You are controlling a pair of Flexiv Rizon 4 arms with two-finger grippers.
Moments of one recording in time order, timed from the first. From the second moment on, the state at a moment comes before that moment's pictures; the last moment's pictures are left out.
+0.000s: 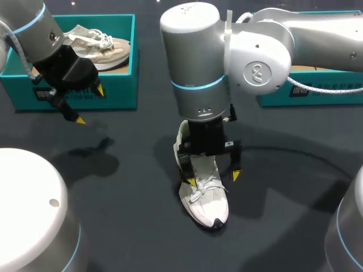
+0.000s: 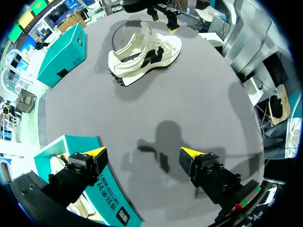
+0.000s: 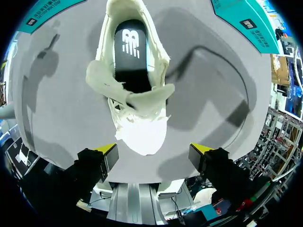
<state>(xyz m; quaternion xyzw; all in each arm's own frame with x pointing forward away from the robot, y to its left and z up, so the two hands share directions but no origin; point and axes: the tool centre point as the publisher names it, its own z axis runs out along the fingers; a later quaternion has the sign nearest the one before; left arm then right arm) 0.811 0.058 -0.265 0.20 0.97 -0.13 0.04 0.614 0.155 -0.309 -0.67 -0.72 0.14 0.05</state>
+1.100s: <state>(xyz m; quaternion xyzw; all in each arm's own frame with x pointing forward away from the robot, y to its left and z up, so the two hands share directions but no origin) 0.811 0.058 -0.265 0.20 0.97 -0.13 0.04 0.656 0.171 -0.317 -0.62 -0.78 0.07 0.03</state>
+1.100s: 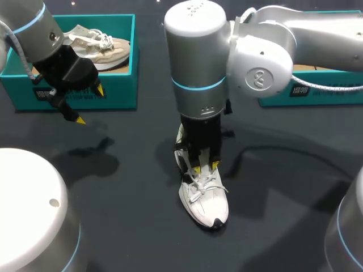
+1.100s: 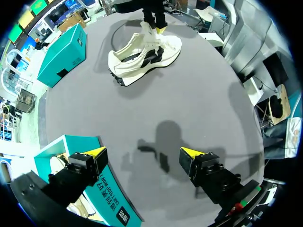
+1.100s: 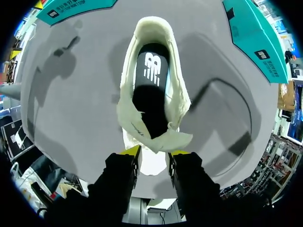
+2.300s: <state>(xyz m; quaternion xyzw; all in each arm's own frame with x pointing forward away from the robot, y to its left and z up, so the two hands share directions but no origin) 0.811 0.058 -0.265 0.20 0.97 -0.13 0.04 0.725 0.175 -0.353 -0.51 -0.86 0.03 0.05</state>
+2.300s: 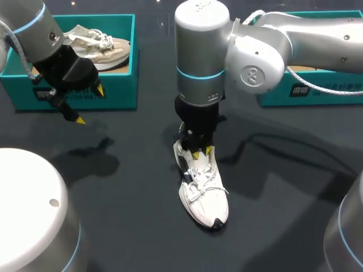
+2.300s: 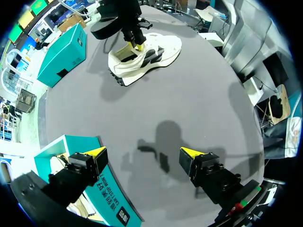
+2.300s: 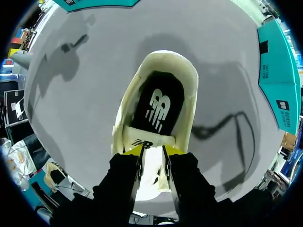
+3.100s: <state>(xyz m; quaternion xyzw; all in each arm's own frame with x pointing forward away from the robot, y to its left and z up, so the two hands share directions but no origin) 0.811 0.058 -0.265 0.20 0.97 -0.13 0.04 0.739 0.174 -0.267 -0.19 -0.98 0.06 -0.01</state>
